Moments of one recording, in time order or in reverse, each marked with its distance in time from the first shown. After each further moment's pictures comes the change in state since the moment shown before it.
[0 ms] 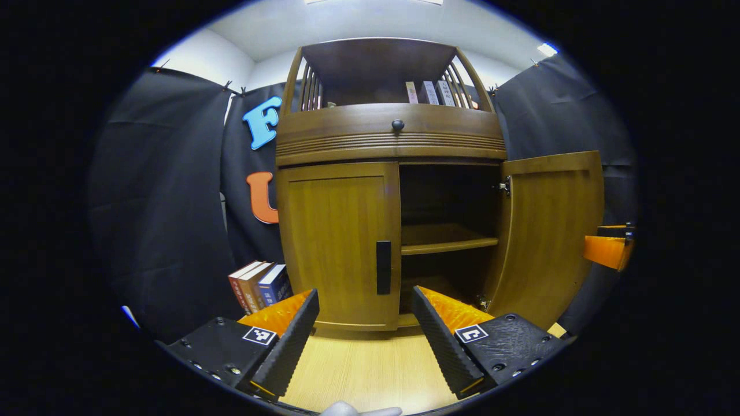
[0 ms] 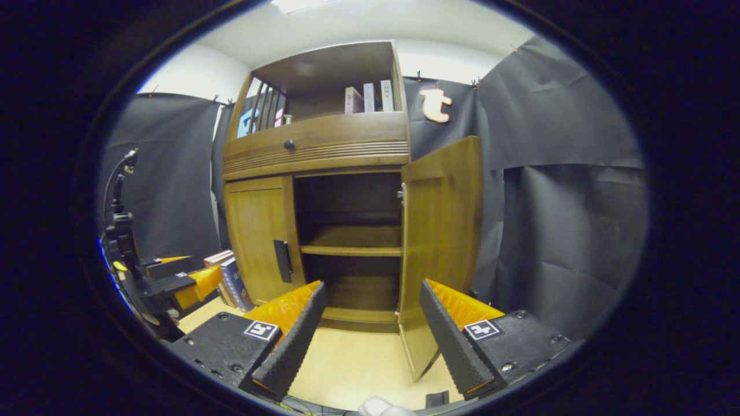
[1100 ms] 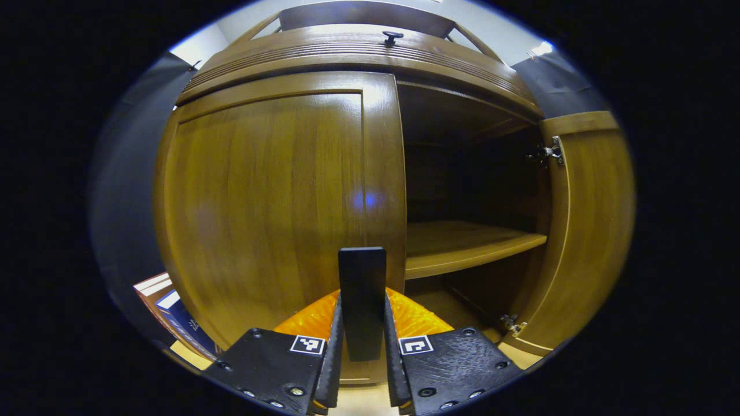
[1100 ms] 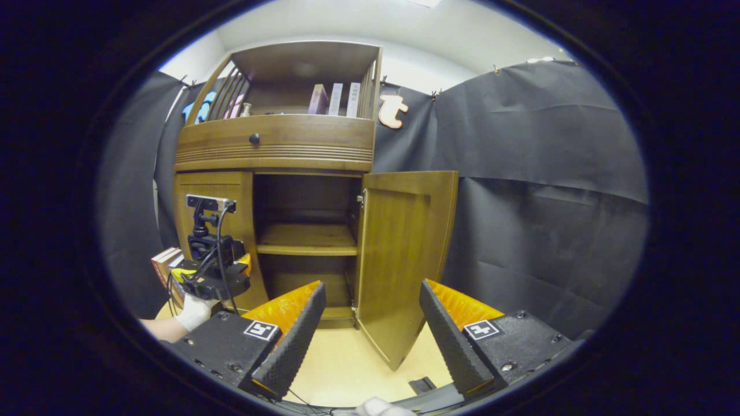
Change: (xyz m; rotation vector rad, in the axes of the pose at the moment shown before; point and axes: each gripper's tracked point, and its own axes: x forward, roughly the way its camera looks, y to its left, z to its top) left arm 0.214 -0.035 -0.035 0.033 -0.071 -0.119; right arm -0.031 0.011 0.009 -0.029 0.025 -0.363
